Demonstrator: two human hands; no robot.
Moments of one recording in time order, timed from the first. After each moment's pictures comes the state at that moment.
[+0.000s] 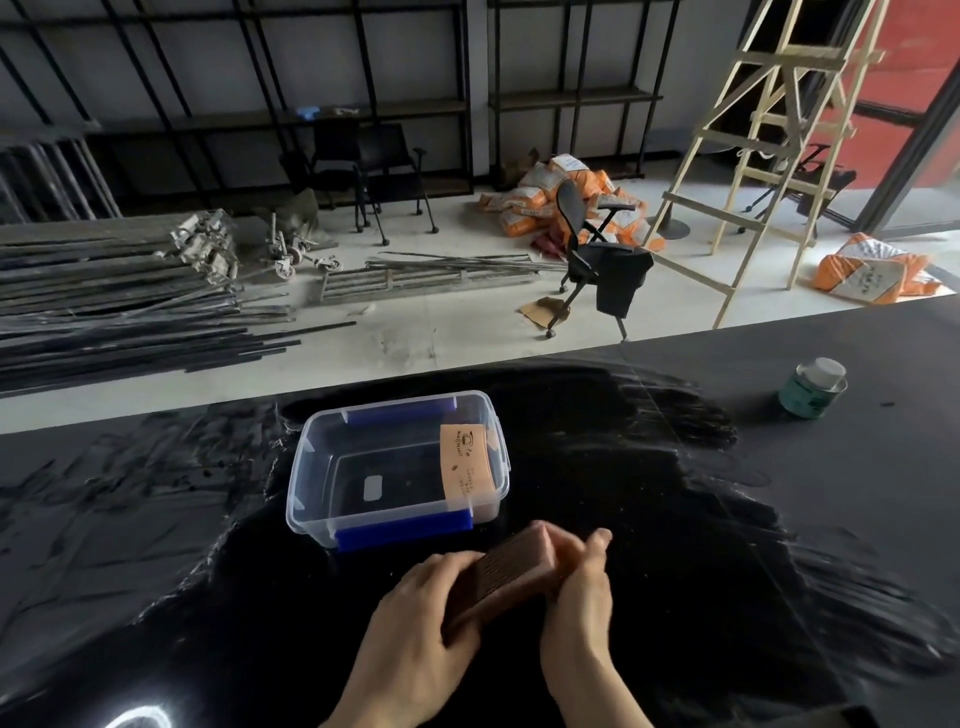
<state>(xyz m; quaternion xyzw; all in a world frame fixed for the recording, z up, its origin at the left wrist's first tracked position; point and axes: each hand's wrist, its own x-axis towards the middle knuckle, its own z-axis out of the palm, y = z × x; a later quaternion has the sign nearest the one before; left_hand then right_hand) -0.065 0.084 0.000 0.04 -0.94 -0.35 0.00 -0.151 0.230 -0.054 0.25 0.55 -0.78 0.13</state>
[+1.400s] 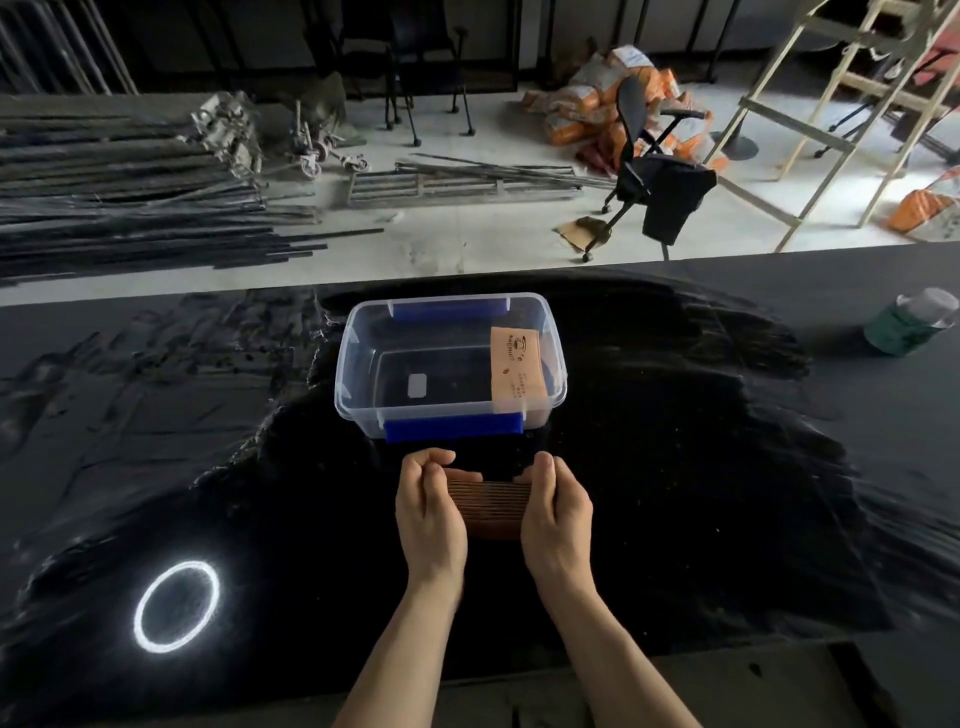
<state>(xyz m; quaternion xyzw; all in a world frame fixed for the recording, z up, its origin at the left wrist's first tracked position) -0.067 0.090 -0.042 0.38 -0.64 -0.63 0.22 -0.111 0.188 -0.070 0.01 0.76 -0.65 0.03</state>
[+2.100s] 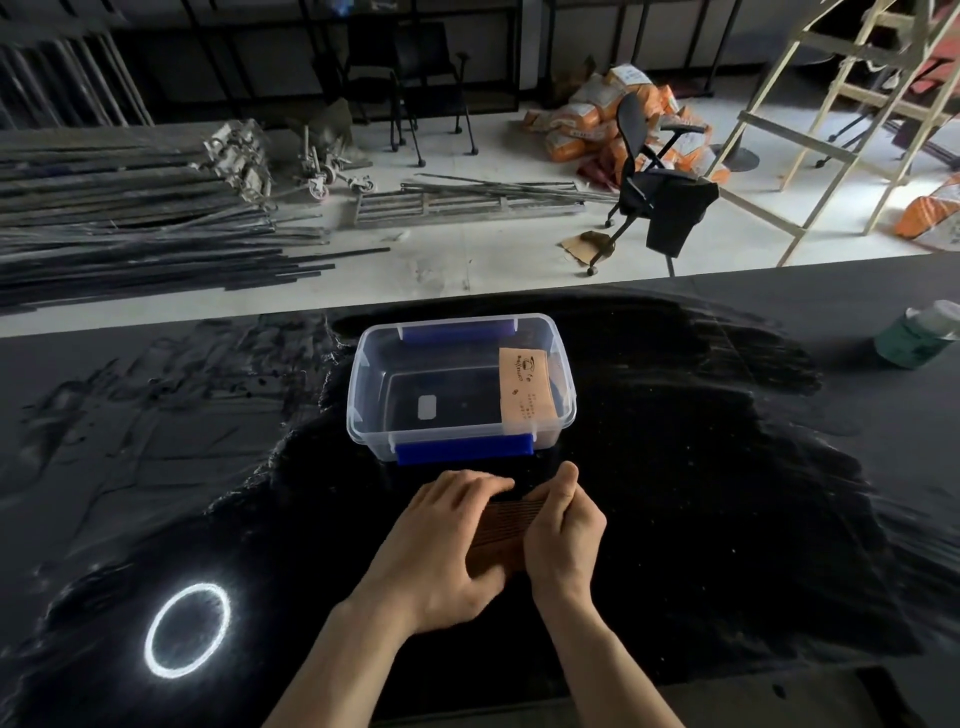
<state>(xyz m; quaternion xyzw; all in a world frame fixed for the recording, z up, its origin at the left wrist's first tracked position) -0.052 0.041 -0.014 -0.02 -0.97 -0.24 -0.02 -0.118 0.169 -0.081 0.07 0.76 -0.64 -0.05</state>
